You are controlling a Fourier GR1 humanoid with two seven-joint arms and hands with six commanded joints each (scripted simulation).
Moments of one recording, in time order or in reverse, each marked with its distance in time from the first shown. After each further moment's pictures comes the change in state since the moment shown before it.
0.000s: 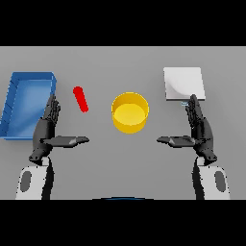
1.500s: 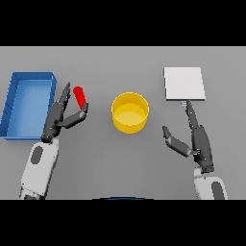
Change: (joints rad) left arm -0.272 0.069 -0.015 0.352 -0.170 0.016 -0.069; right arm 0.110 -0.053 0.127 -0.117 0.258 -0.063 -0.107
